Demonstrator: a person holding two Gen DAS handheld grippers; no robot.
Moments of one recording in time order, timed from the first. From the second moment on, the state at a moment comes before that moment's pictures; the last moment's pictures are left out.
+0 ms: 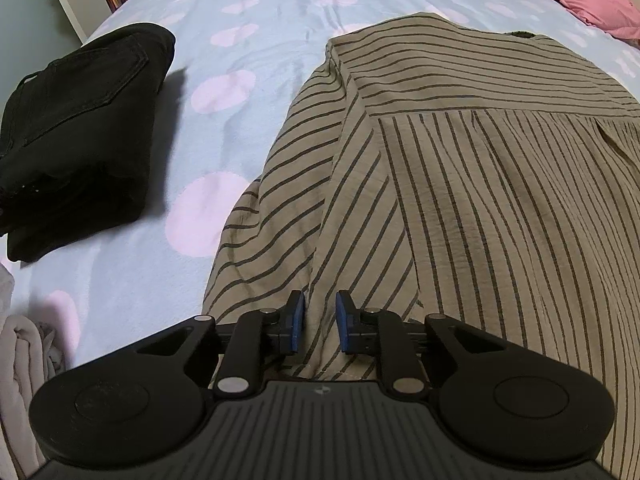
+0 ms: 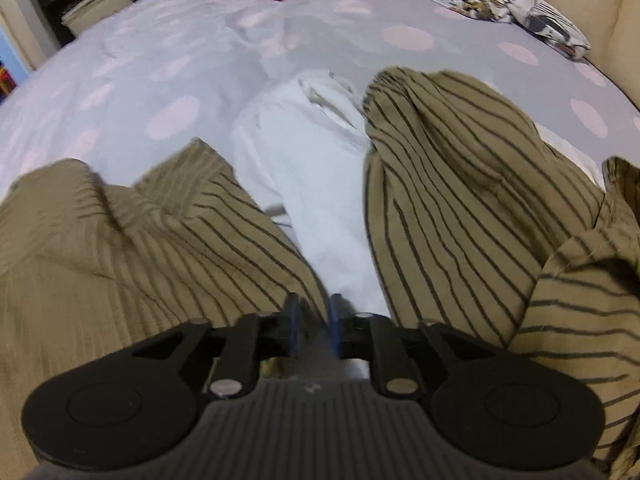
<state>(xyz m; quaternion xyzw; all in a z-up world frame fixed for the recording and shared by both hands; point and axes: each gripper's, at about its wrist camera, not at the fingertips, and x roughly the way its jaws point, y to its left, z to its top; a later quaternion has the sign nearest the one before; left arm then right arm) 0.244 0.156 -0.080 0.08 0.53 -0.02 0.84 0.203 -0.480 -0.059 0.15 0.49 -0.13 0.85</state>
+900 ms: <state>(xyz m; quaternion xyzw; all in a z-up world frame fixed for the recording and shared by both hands) 0.157 0.152 -0.008 0.05 0.47 -0.06 0.88 0.007 -0.352 -0.071 0.06 0.60 0.10 0.79</state>
